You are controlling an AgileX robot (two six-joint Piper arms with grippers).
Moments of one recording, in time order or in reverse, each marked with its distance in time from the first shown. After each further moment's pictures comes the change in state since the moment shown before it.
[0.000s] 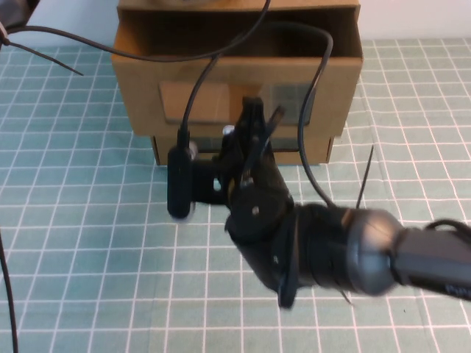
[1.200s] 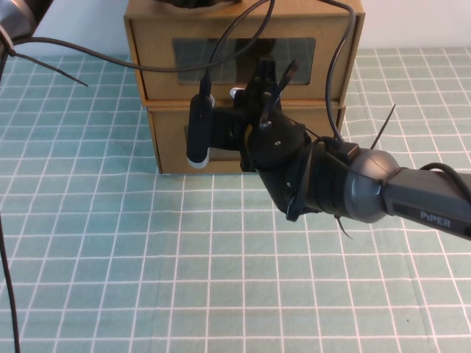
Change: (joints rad) right arm -0.203 0.124 -0.202 -0.088 -0.212 0.006; left arm -0.002 0.000 0.006 -0.033 -0.022 0.044
